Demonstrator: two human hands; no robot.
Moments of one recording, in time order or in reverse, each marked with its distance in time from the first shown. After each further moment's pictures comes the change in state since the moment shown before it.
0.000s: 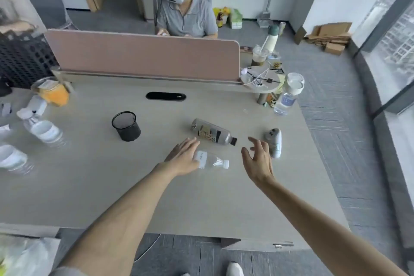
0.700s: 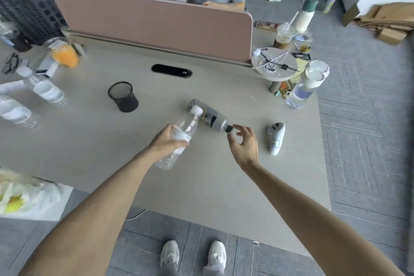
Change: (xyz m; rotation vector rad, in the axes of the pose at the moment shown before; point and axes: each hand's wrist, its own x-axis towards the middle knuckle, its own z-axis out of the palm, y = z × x) left_hand 0.000 0.020 0.017 -0.724 0.229 -0.462; right_hand 0.061 0.045 0.003 0.069 -0.198 -0.048
